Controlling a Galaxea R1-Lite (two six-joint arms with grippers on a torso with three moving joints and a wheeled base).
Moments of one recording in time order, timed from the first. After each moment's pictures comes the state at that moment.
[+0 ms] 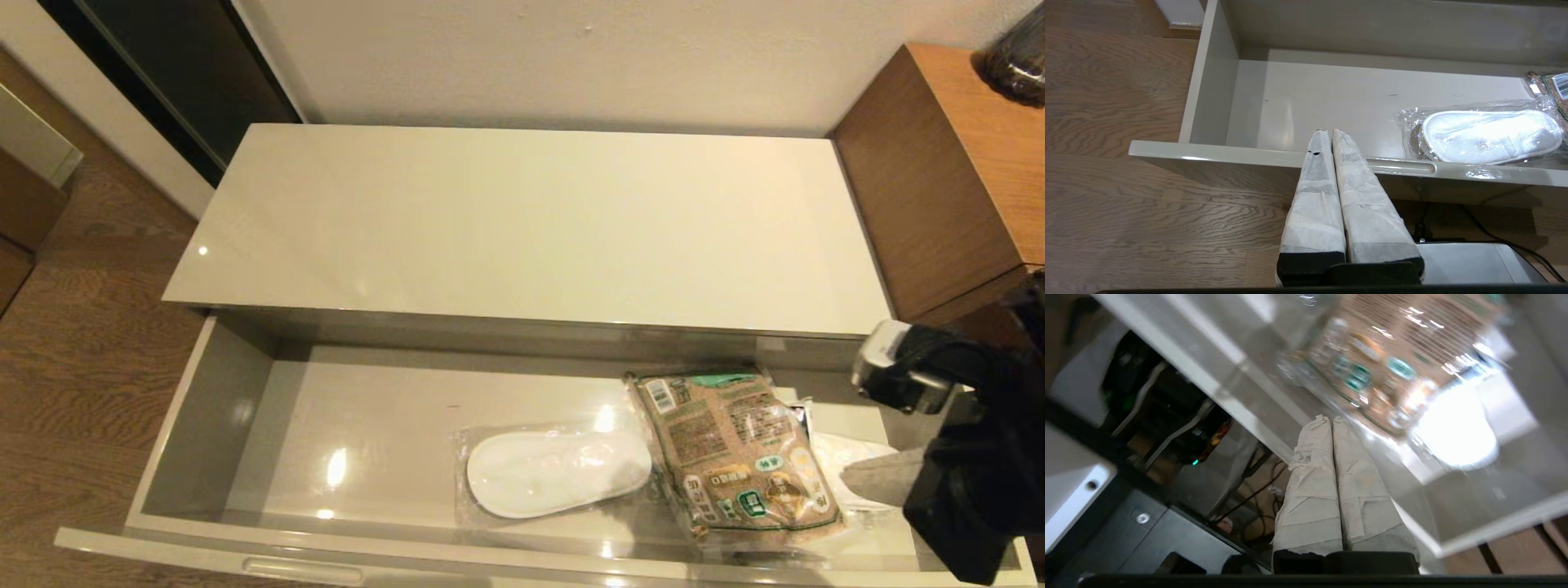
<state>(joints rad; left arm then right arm) 0.00 0.00 0.00 -0.01 -0.01 -0.03 0.61 1.29 -0.94 0.55 -0.14 -0.23</state>
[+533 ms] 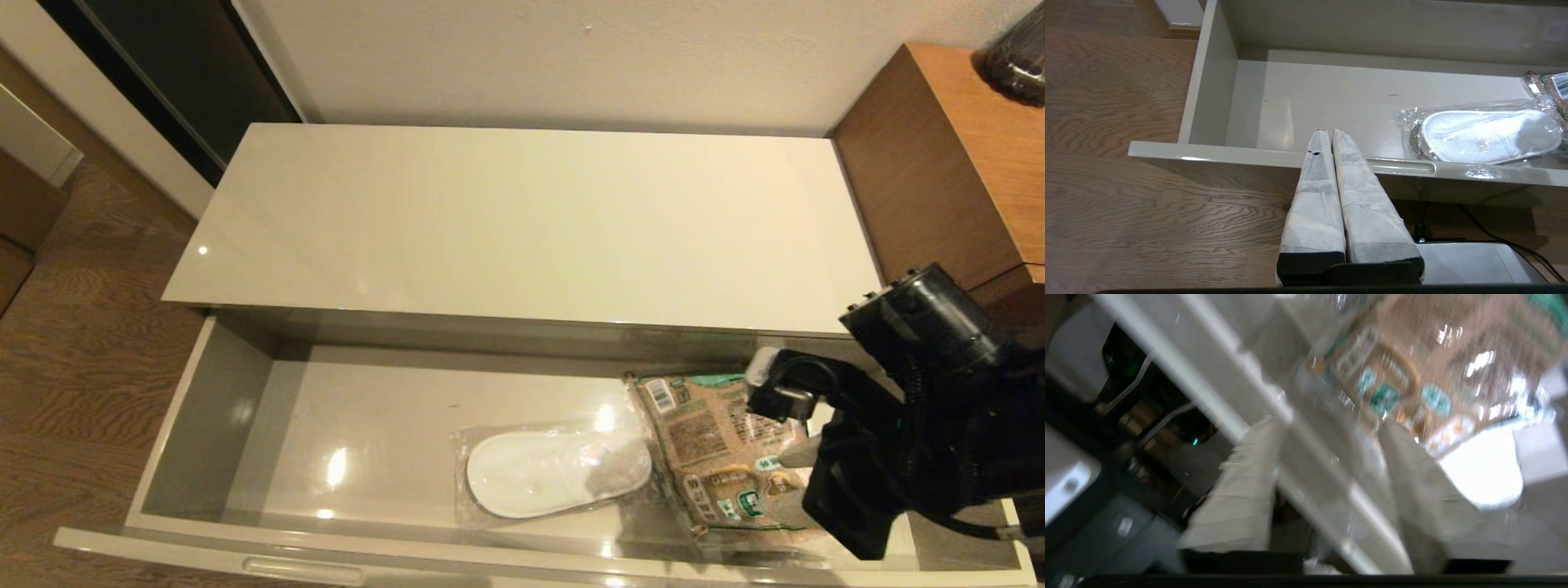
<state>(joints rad) 0.00 0.00 0.00 -0.01 -0.01 -0.03 0.57 1.51 -0.95 0.45 -0.03 -0.36</state>
